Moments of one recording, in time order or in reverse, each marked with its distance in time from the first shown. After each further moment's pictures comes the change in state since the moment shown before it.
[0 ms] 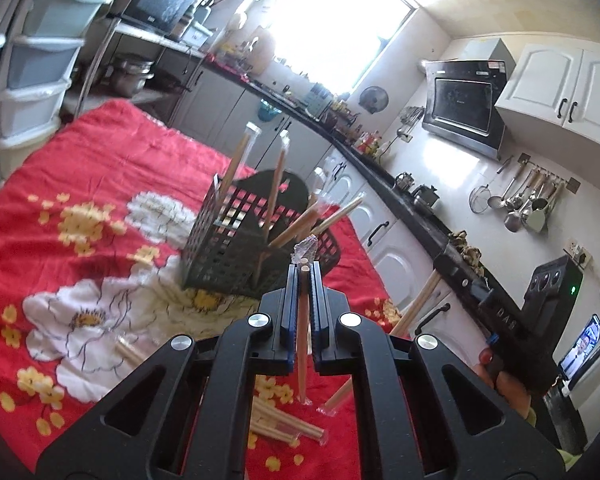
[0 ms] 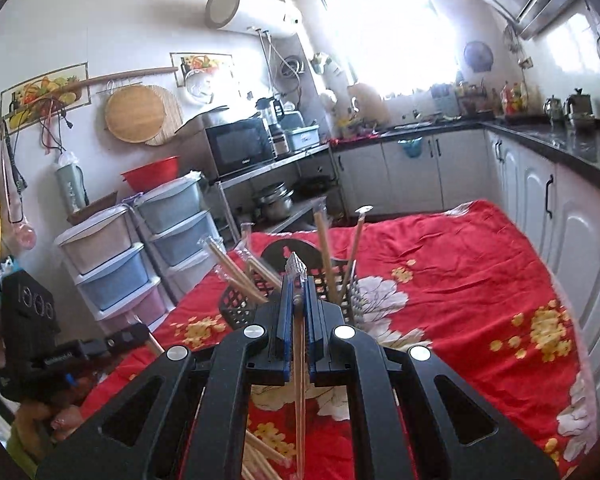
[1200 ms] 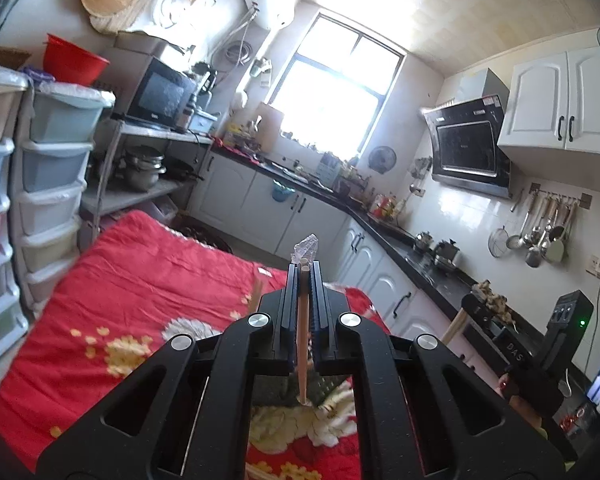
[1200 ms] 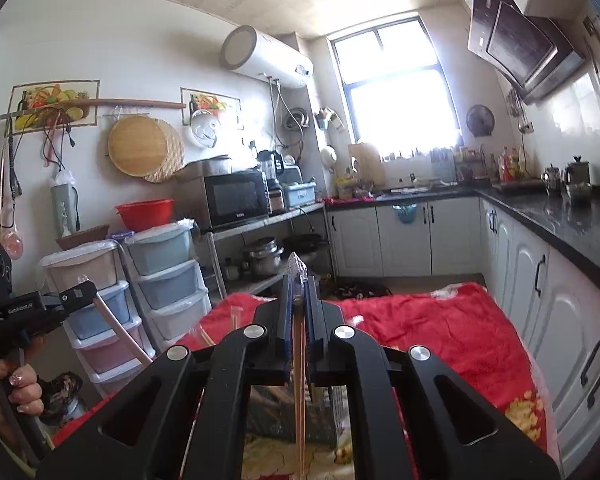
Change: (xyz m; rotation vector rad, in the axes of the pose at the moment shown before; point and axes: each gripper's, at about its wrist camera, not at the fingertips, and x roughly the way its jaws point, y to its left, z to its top) left arm -0.039 -0.025 0.087 0.128 -0.259 0.107; right arm -0.001 0.011 0.065 -0.114 -0.203 -0.038
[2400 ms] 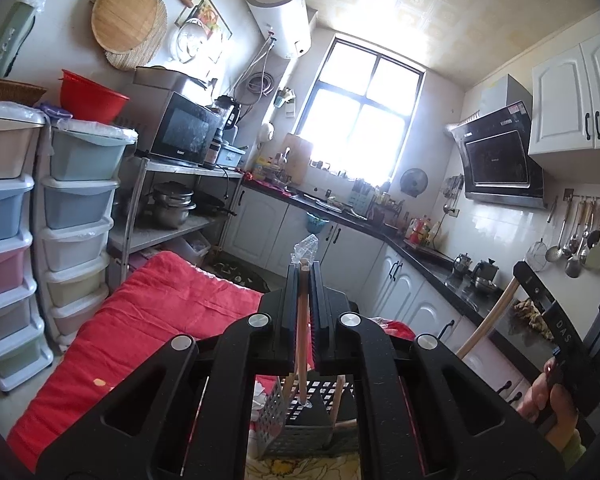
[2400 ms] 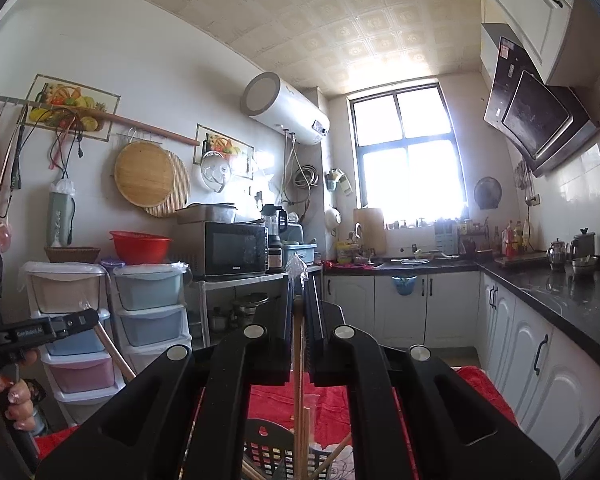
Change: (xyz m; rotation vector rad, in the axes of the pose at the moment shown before) left arm 0.035 0.014 0.018 0.052 -0.105 0.126; right arm 0.036 0.013 0.030 -0.132 -0.210 -0.020
